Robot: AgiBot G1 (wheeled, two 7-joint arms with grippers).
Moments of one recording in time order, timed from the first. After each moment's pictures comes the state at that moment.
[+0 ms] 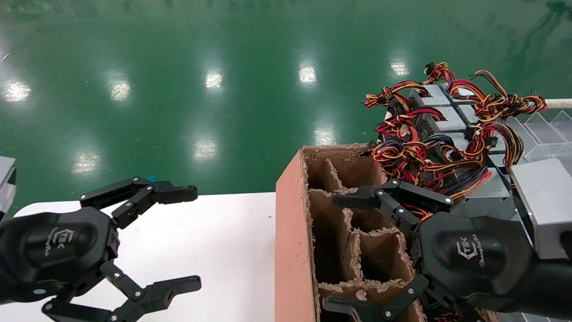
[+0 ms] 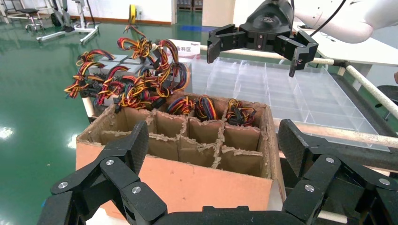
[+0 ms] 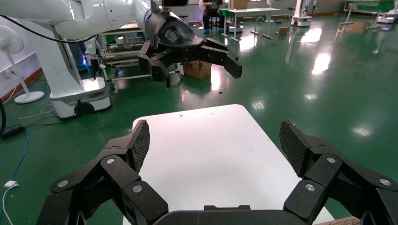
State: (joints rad) left arm -1.10 0.55 0.43 -1.24 0.61 1.42 -0.10; right arm 1.08 -0.61 -0.28 1.28 -0.73 -1.50 0.19
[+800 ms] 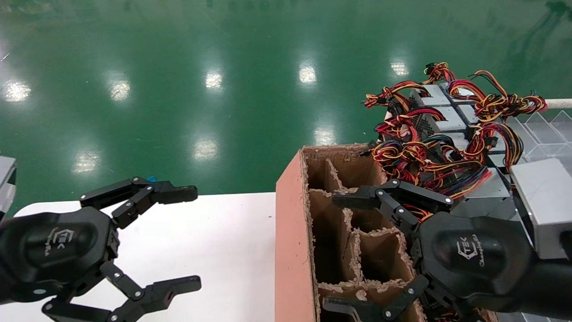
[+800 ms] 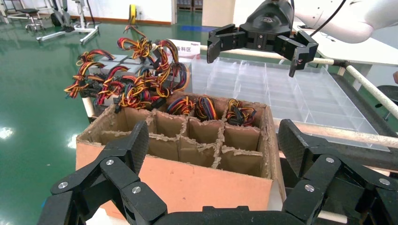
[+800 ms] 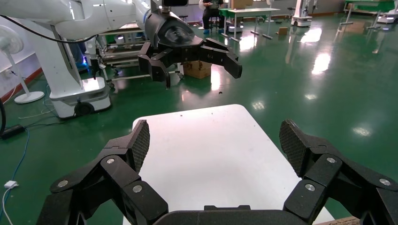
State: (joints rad) left arm -1.10 0.55 0.43 -1.24 0.61 1.42 -0.10; right arm 1.08 -0.61 -0.28 1.28 -0.73 -1.50 0.19
